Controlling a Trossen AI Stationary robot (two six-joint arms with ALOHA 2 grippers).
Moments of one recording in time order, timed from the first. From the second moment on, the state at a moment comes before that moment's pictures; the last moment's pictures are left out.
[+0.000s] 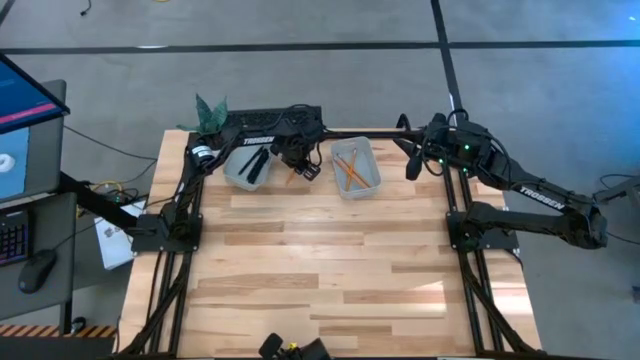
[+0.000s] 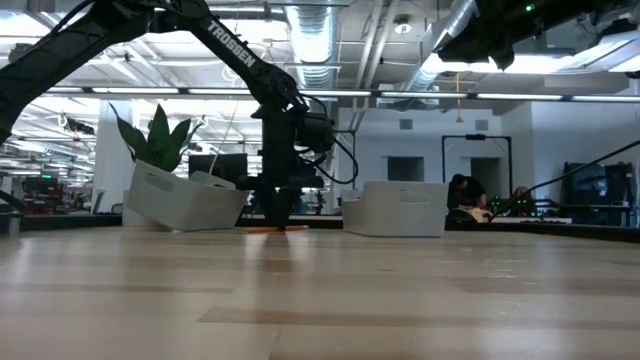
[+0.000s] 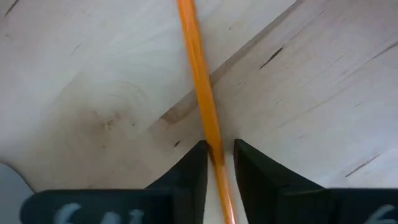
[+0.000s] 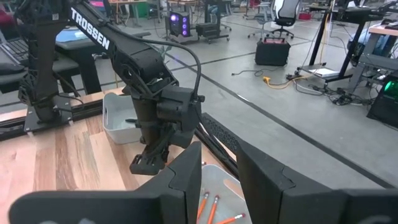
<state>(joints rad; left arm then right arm) 0.56 2.21 1.66 -0.92 -0.06 -0.32 -0.54 0.76 0.73 -0.18 -0.03 -0.05</state>
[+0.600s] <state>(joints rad) 0.56 2.21 1.67 -0.93 -0.06 -0.36 -0.54 0.76 0.73 -0.18 -0.03 -0.05</state>
